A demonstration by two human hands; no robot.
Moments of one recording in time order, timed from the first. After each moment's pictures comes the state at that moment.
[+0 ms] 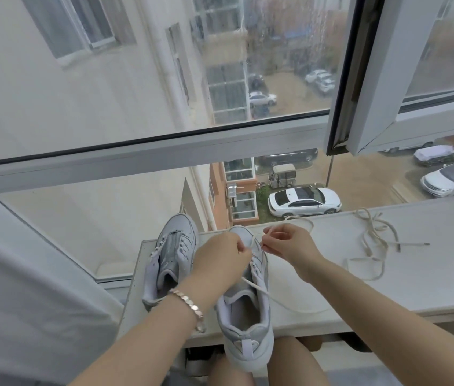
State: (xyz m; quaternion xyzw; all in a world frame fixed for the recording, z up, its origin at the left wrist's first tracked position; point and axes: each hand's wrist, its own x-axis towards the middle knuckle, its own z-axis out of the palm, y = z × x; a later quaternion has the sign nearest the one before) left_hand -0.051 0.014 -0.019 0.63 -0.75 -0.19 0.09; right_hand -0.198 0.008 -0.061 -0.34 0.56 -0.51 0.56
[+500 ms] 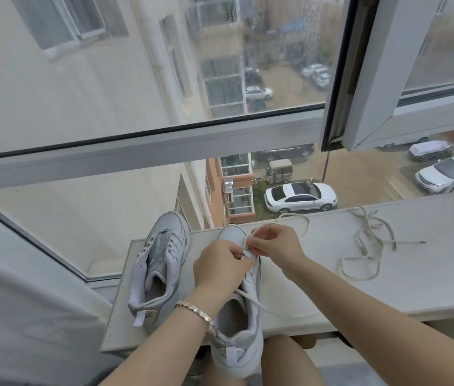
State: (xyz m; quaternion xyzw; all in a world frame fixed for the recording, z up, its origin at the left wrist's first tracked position) left_hand -0.067 0.018 -0.049 0.68 -0.64 -0.28 0.22; right_hand -0.191 -0.005 -0.077 -0.37 0.58 -0.49 0.53
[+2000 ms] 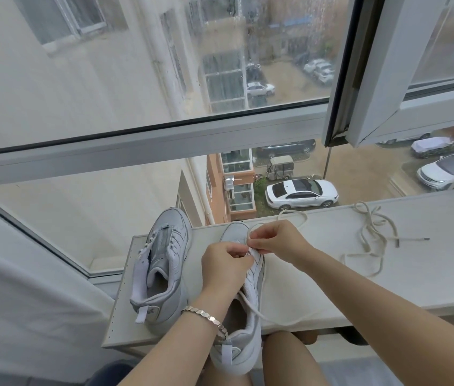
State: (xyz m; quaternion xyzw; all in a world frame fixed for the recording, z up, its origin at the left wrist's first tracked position) left_hand -0.070 0.022 -0.065 0.66 -0.53 -0.40 0.35; right_hand -0.203 -0.009 -0.073 -0.50 0.58 -0.37 0.53
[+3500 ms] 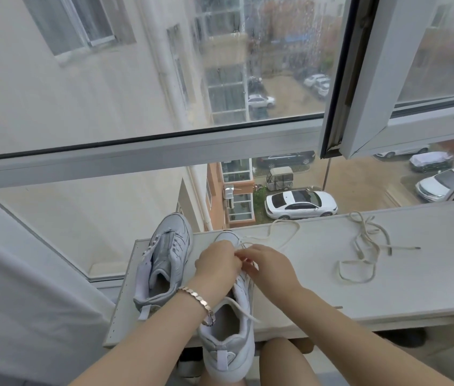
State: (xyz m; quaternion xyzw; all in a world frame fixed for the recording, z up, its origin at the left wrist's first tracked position) left_hand -0.062 0.008 -0.037 0.67 -0.72 -0.19 0.01; right_hand -0.176 0.028 -0.088 -0.73 0.58 -0.29 0.21
